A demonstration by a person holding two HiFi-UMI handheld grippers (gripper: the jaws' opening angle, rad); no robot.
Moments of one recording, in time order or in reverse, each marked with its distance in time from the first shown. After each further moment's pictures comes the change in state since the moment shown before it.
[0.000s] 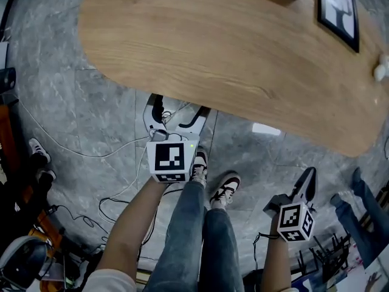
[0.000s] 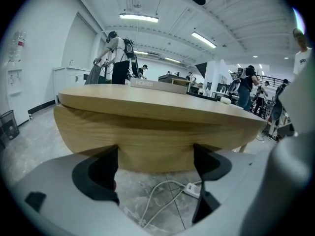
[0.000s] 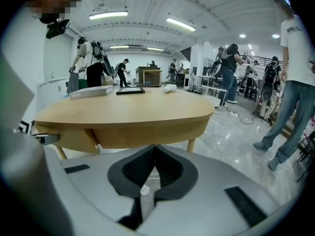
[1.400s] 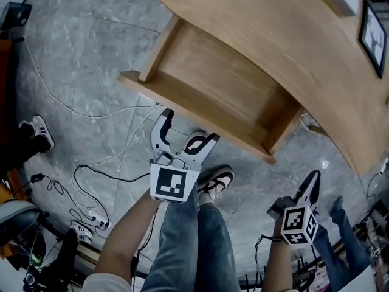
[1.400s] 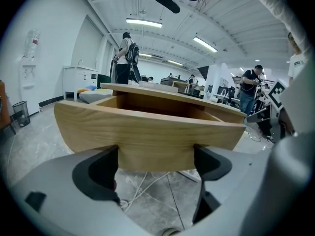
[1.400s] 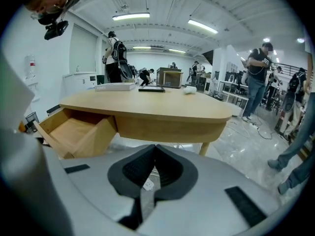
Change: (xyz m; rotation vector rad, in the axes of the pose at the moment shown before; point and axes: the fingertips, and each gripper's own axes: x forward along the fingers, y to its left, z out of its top) left arm -0.133 -0.024 -0.092 -0.027 -0.031 0.028; right arm -0.010 0.018 -0.027 -0.173 -0.021 0.196
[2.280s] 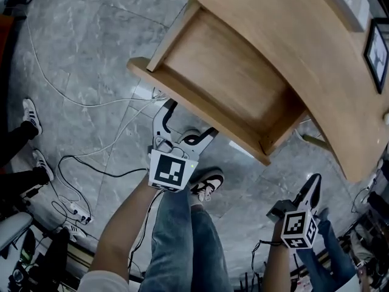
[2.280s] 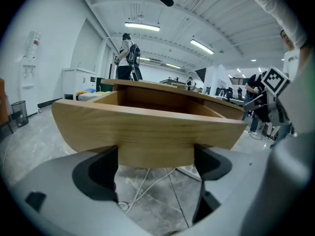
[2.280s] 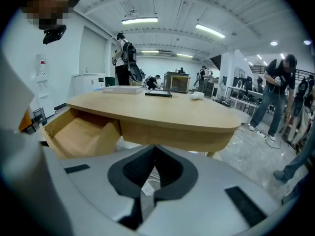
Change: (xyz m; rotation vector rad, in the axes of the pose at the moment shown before) left arm 0.011 0.003 -0.021 0.012 -0.043 -0.017; right arm 0.004 0.007 0.024 -0.065 -0.051 0.064
